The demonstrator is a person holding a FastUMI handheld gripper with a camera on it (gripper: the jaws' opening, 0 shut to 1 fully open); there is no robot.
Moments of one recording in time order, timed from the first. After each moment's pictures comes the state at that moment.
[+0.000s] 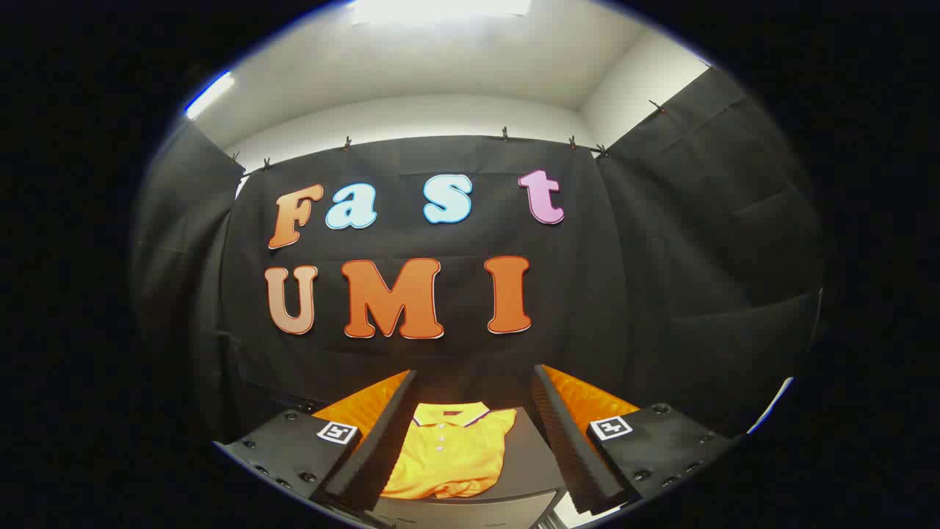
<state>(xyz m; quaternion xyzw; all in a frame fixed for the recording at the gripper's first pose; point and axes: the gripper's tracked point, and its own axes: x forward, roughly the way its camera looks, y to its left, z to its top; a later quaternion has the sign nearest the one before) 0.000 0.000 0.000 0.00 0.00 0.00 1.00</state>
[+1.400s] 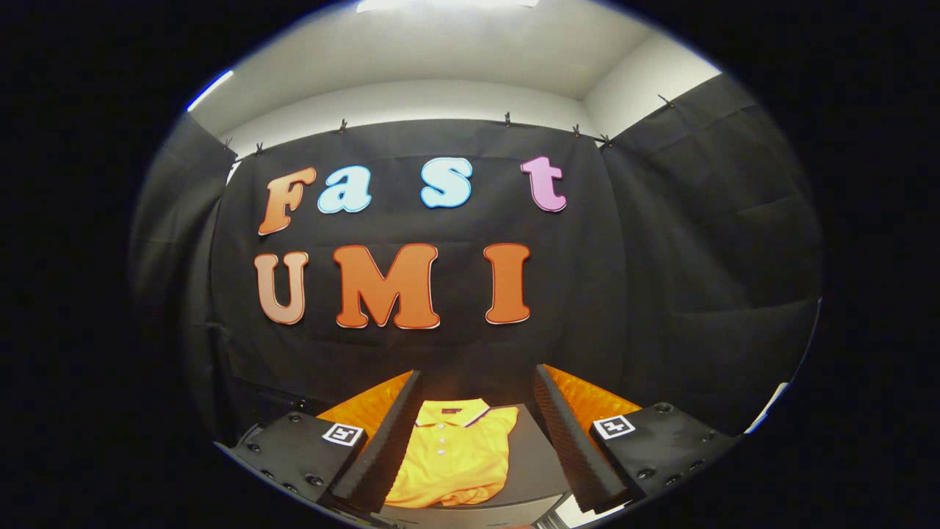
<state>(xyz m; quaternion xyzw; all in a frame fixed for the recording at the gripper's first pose) 0.050 0.023 -0.007 -0.02 0.06 -0.02 1.00</state>
